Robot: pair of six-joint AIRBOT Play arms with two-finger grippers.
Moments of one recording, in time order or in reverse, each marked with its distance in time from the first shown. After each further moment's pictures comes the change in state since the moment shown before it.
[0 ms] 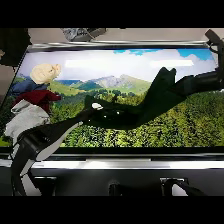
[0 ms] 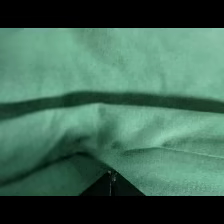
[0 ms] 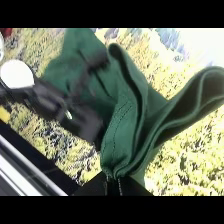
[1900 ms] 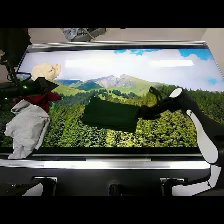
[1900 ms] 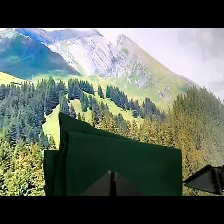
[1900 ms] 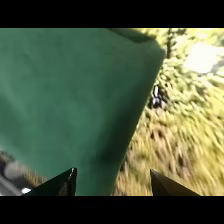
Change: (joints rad) left arm 0.771 0.797 -0.237 0.698 -0.194 -0.054; right arm 0.246 -0.478 -0.360 -0.057 -0.385 0.148
